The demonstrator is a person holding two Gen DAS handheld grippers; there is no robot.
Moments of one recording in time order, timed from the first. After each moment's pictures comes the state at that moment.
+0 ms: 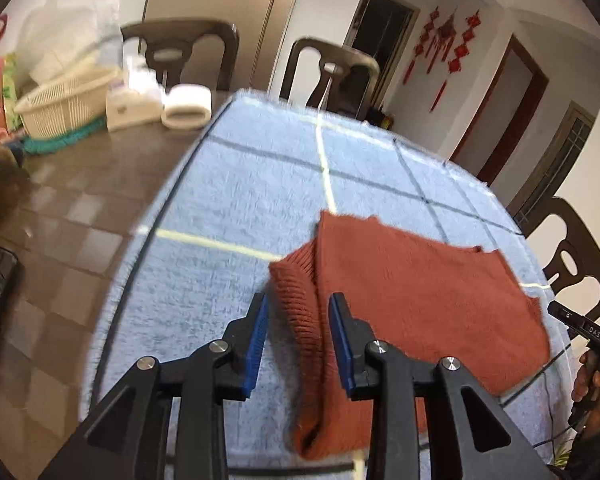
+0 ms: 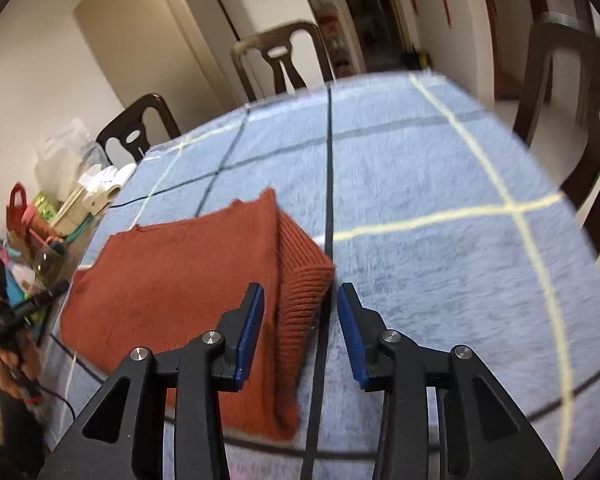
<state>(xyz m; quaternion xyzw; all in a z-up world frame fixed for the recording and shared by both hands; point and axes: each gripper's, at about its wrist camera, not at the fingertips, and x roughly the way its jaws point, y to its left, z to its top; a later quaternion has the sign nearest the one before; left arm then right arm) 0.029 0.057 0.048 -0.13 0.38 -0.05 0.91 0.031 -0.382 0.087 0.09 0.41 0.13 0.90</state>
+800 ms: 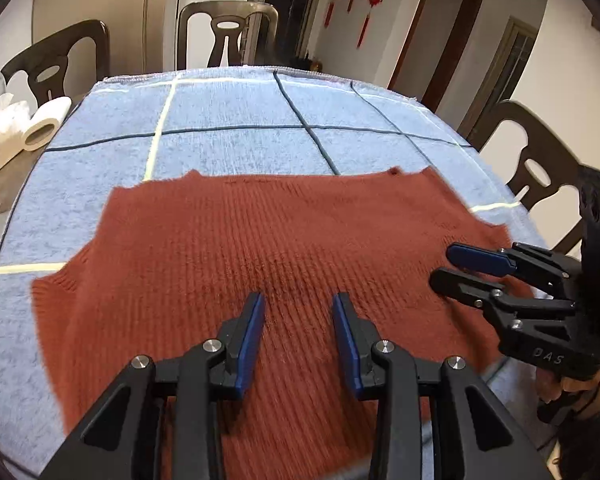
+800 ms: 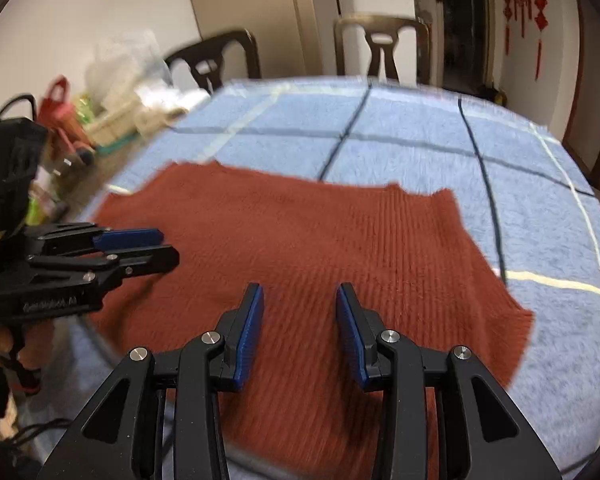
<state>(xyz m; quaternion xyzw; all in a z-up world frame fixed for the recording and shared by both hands) 0.070 -0.075 0.021 -0.03 0.43 -0.16 0.89 0.052 -0.259 0.053 -0.05 0.43 0.22 0.88</state>
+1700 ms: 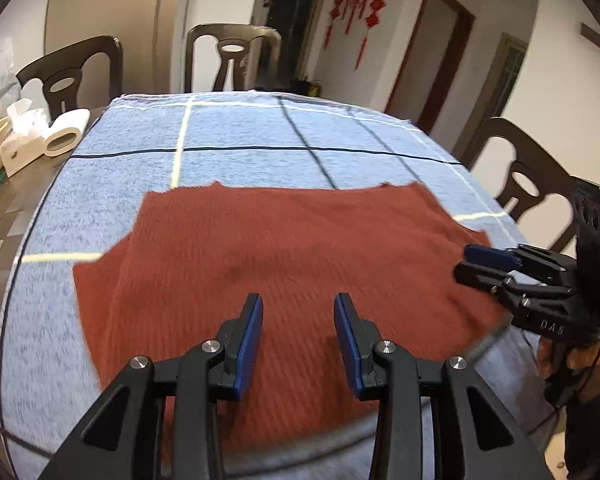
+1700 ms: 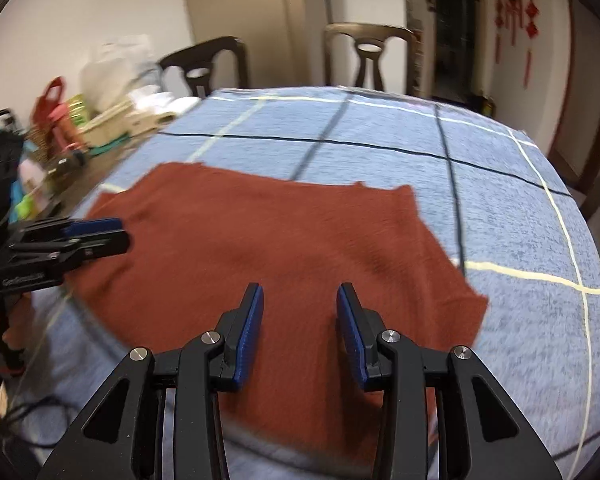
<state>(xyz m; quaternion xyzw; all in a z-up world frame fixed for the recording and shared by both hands) 0.030 -0.055 0.039 -0.05 0.40 -0.17 0.90 0.019 -0.282 0.074 -0.05 0.40 0.22 0.89</state>
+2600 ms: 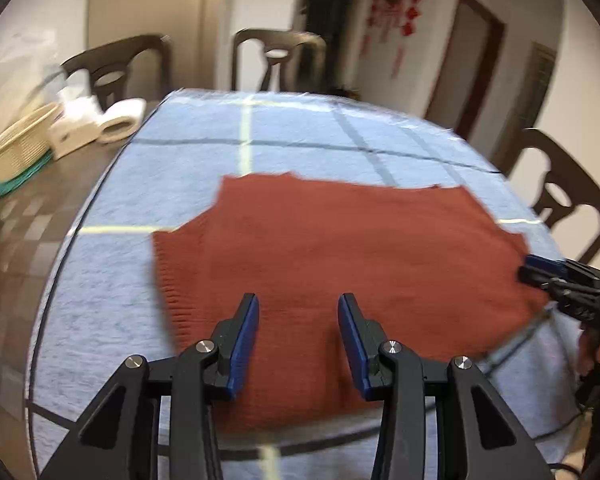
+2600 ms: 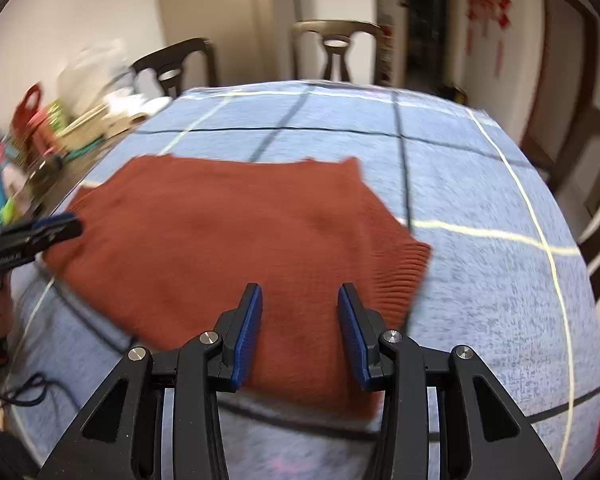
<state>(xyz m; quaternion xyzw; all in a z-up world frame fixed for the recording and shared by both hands) 0.029 -0.017 0.025 -0.04 0.40 -0.08 0.91 0.014 -0.315 0.060 -0.03 0.41 0.15 0.90</state>
